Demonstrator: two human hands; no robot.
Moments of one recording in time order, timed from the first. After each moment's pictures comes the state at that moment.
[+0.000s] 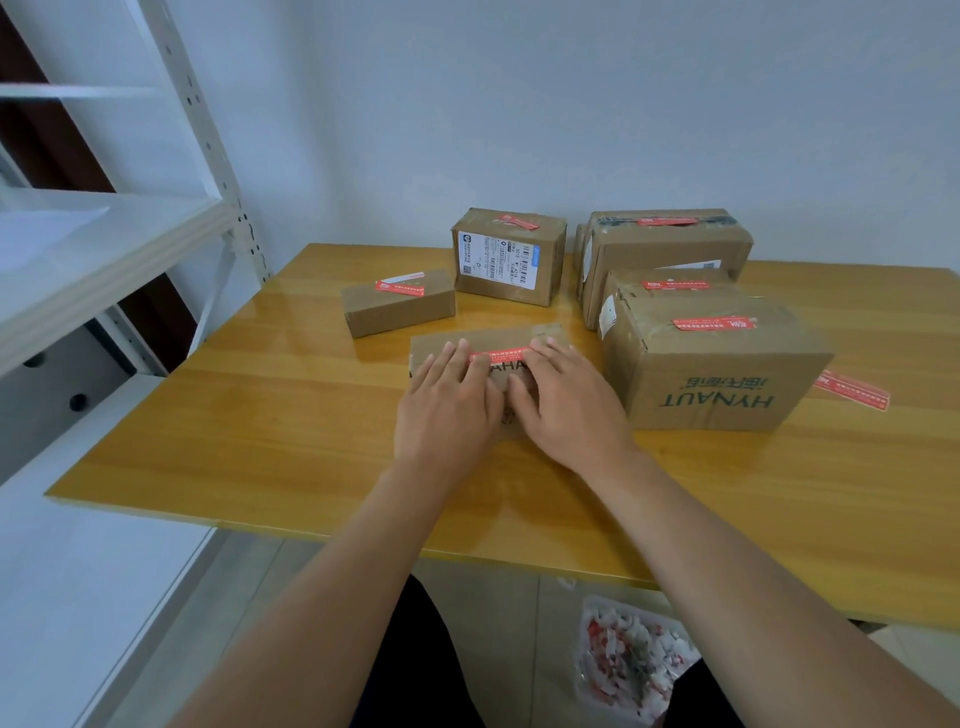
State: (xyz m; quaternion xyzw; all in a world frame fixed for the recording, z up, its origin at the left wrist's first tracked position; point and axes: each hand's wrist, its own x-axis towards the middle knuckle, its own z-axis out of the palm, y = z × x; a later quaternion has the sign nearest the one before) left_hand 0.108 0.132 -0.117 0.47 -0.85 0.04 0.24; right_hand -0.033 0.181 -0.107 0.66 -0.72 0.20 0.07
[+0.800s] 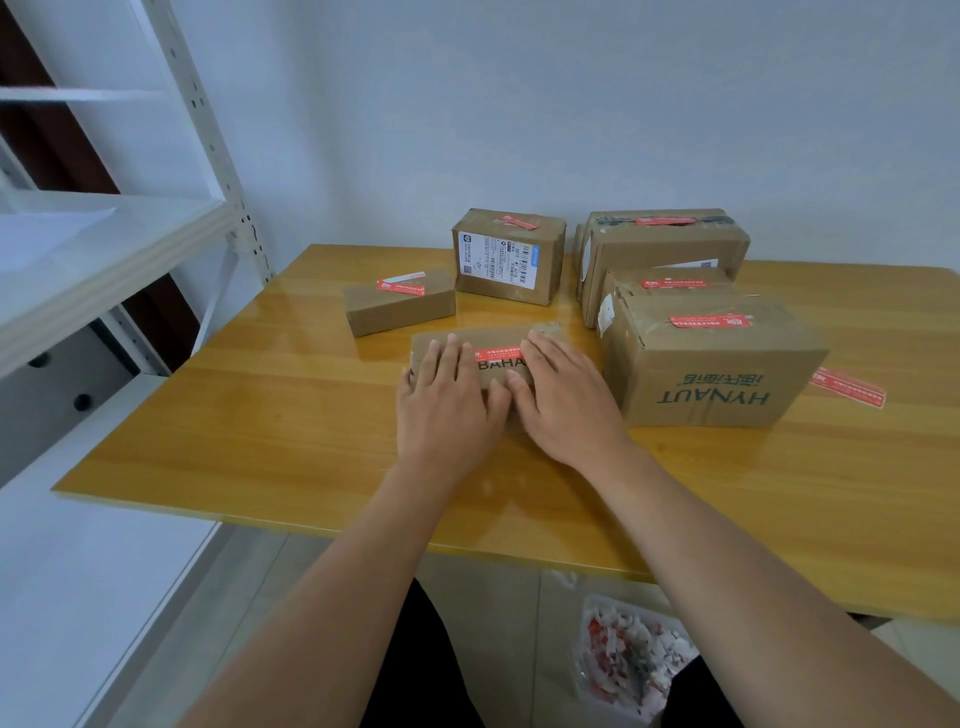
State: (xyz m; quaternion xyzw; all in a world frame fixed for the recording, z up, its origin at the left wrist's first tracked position) left_hand 0.104 0.138 -0.112 0.54 -0.83 -0.01 0.18; right_hand -0.036 0.176 -0.115 0.66 -0.72 0.18 0.05
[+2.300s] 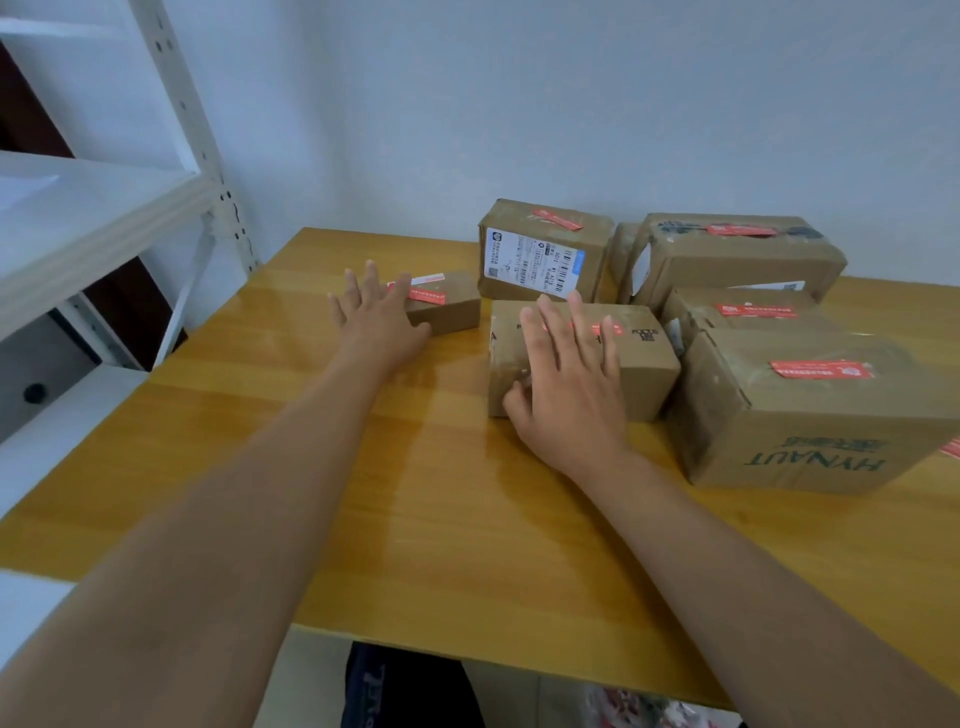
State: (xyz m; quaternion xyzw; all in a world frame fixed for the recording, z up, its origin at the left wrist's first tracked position) left_hand 0.138 -0.089 -0.119 0.61 -0.78 -0.06 0.12; right_hand -0.015 0.093 -0.121 0.64 -0.72 0.21 0.19
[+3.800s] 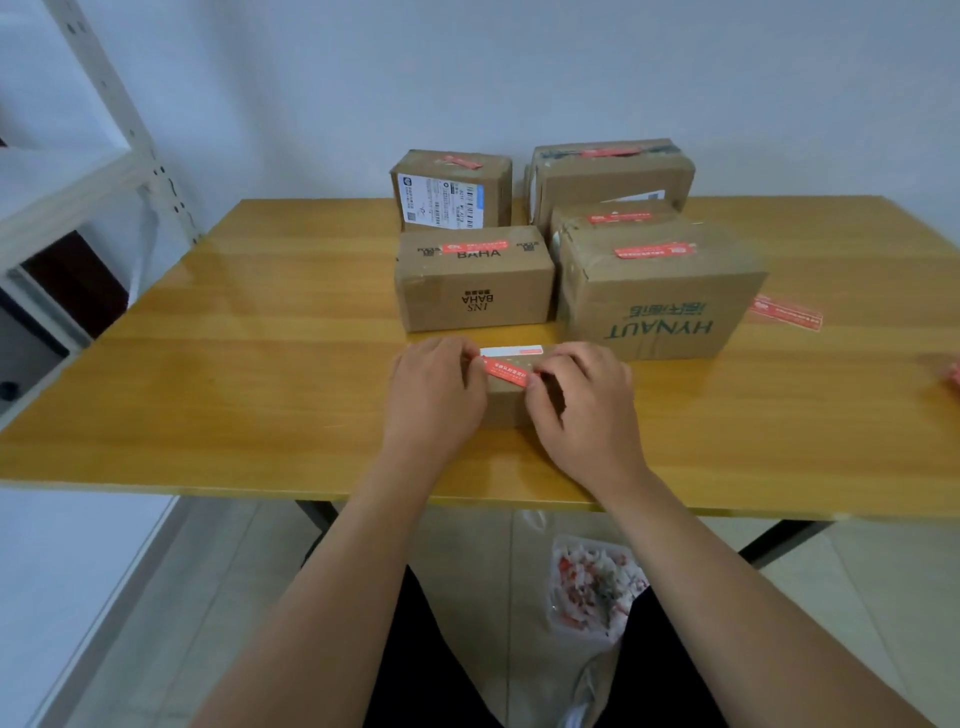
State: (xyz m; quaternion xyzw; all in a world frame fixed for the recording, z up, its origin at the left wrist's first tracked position) left_hand 0.085 0.180 -0.121 0.46 -0.82 -0.15 0.31; right_hand -0.056 0.257 -0.159 0.59 -0.69 0.38 0.15
